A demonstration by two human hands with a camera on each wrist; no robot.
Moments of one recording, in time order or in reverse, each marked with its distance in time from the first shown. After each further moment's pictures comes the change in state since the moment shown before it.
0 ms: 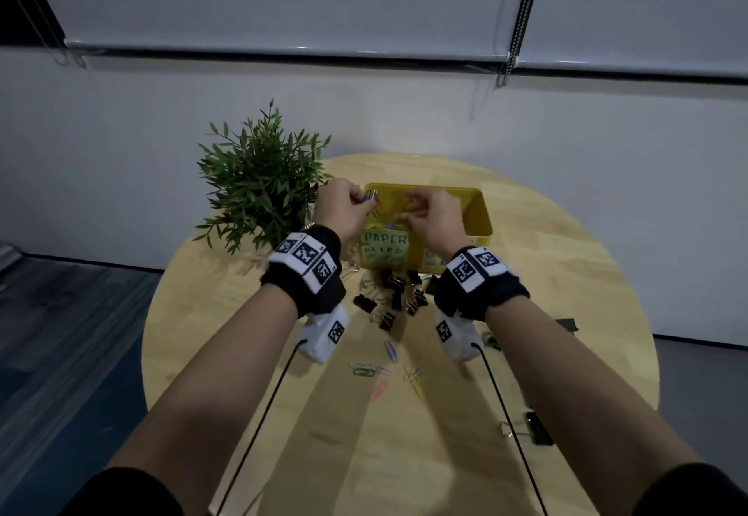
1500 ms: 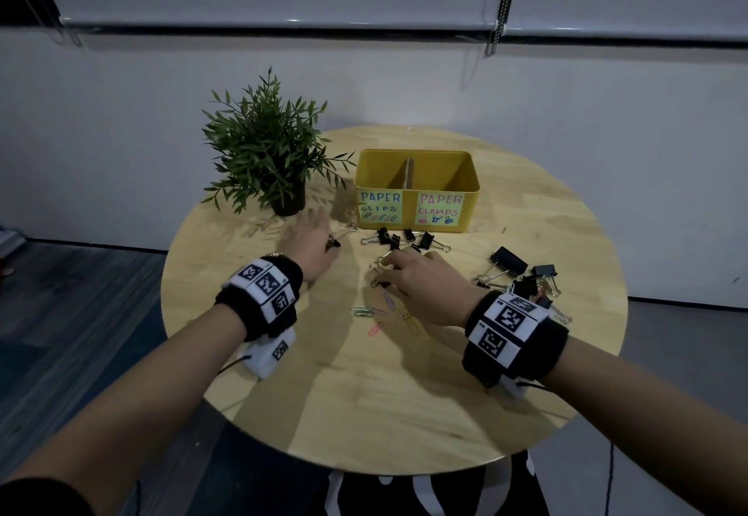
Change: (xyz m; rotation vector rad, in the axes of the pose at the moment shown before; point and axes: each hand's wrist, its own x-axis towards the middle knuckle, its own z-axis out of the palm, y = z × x) left_hand -0.094 -0.067 -0.017 0.558 -0.421 0.024; right_hand -0.157 -0.009 -0.014 -0.773 -0.582 -0.496
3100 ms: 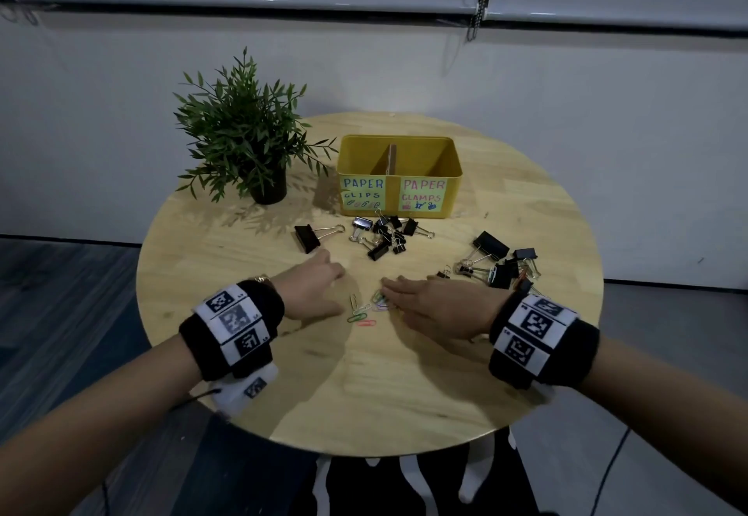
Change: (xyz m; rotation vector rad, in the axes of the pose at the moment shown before) left_hand -0.055 0.026 0.006 0.099 -0.367 0.255; right_hand -0.045 0.020 0.008 0.082 -0.420 -0.093
